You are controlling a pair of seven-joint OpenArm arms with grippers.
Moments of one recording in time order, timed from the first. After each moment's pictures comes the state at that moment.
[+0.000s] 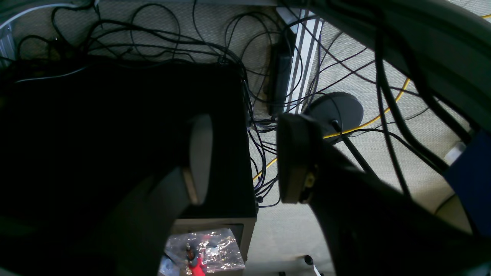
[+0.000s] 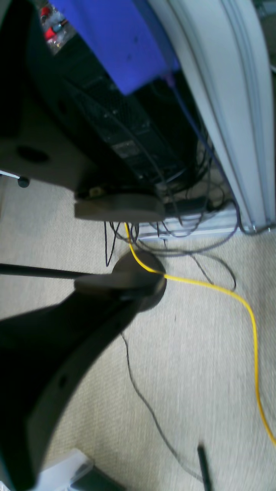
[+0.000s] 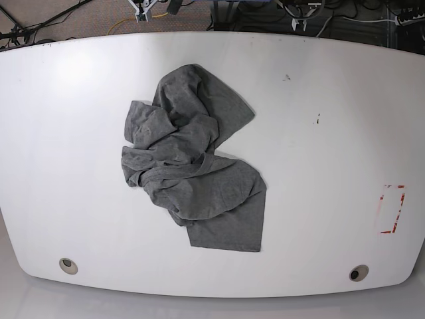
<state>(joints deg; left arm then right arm) 7.2 -5.4 -9.5 10.0 4.7 -10.4 1.9 -14.1 6.4 10.5 17.6 -3.9 21.9 2.5</state>
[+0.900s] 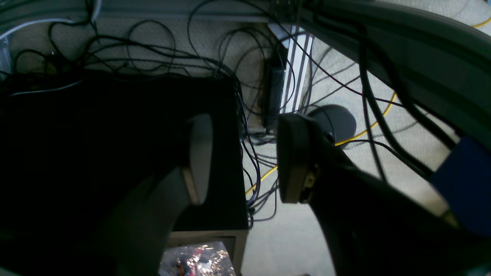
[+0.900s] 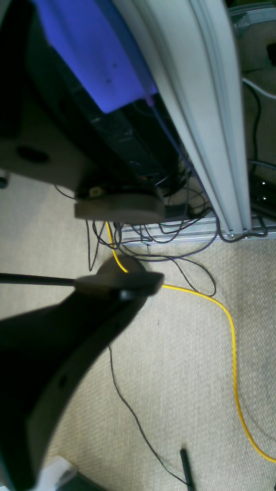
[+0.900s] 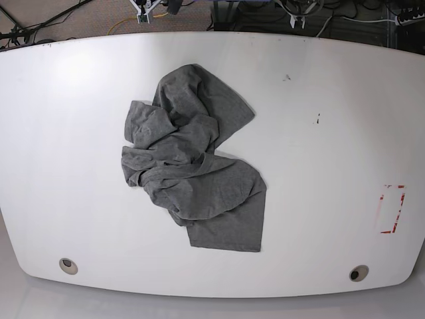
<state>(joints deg) 11.2 -4.7 -9.7 12.4 4.6 -10.5 -3.9 -15.2 5.5 10.7 18.0 -3.7 21.4 8.0</state>
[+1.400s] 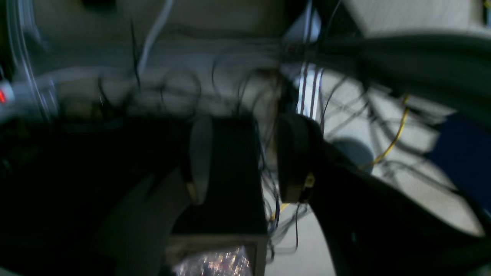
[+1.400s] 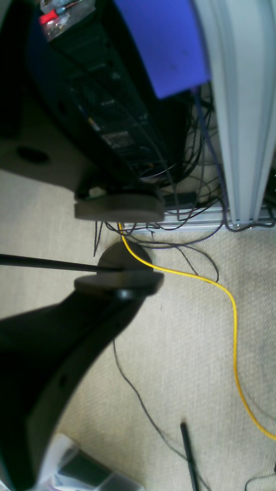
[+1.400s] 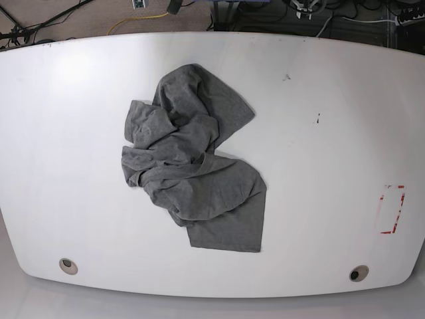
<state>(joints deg) 32.2 -3.1 -9.7 47.3 4.6 -10.5 -4.4 -30.1 4.6 10.8 38.1 -3.7 21.3 5.6</state>
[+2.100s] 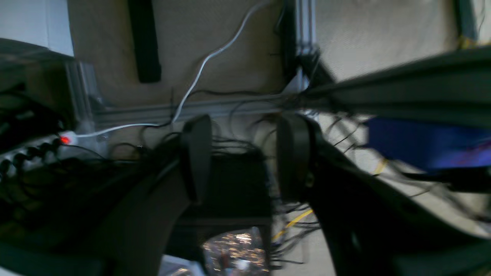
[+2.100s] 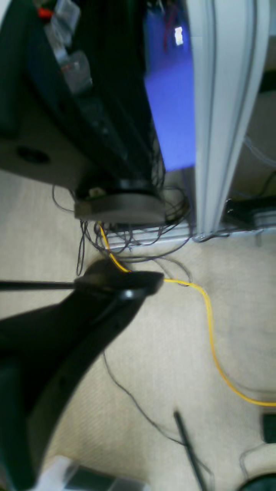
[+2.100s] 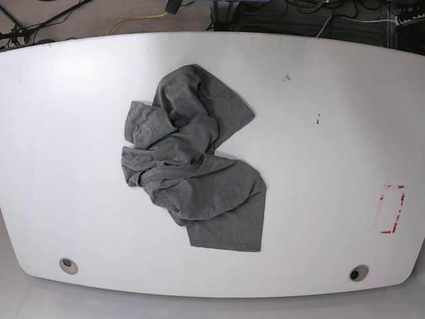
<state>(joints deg) 60.0 -3.9 -9.6 89.3 -1.8 -10.6 -3.7 -59.4 4.2 11.1 79.4 13.1 21.6 1.5</state>
